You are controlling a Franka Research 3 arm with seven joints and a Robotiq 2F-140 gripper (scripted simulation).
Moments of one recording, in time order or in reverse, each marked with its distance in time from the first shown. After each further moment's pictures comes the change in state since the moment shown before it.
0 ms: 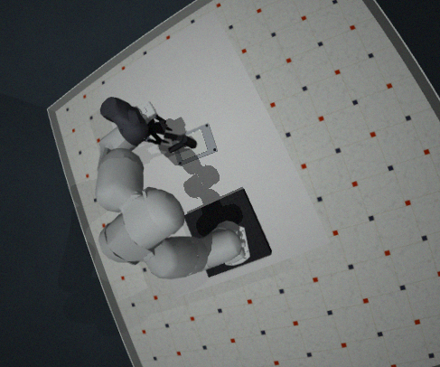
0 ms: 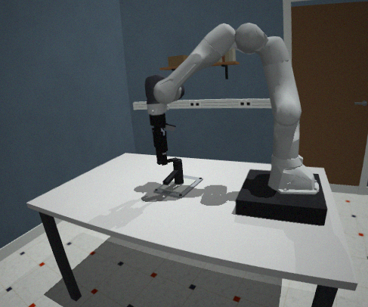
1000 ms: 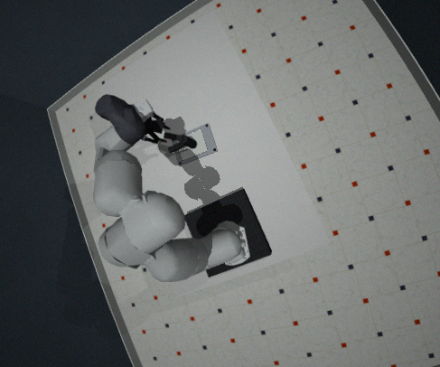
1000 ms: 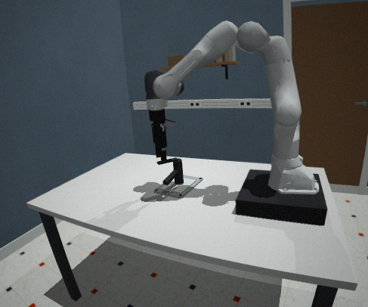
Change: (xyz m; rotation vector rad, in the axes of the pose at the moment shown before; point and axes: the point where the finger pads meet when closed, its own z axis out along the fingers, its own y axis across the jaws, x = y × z) arm -0.001 -0.001 -0.022 0.004 -0.004 0.001
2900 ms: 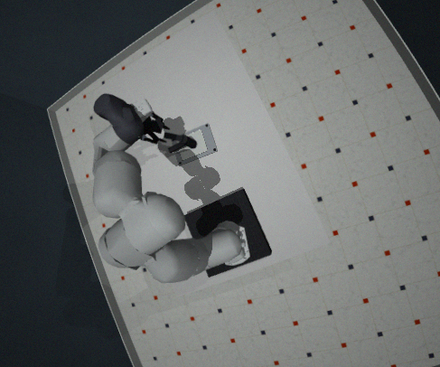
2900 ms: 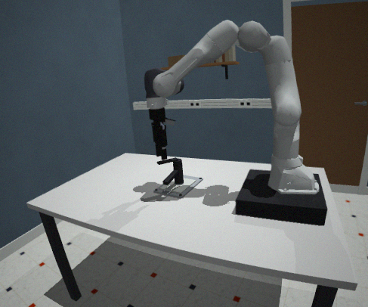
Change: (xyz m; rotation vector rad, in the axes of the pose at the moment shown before) arm 0.002 0.002 -0.006 -0.006 0.006 -0.001
